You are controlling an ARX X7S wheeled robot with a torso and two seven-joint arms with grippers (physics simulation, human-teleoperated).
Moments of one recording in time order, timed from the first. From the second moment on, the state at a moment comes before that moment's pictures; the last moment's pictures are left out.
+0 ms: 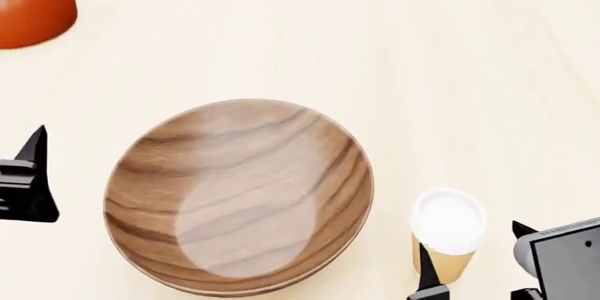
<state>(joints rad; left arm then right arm) -0.52 -0.48 -0.12 0.62 -0.78 -1.10 -0.35 0.24 0.72 0.25 -0.76 1.06 1.13 0.24</state>
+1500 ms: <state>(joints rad) -0.47 -0.50 -0.12 0.62 -0.80 -1.06 -0.36 0.31 0.67 -0.01 -0.50 0.82 0.99 0.16</state>
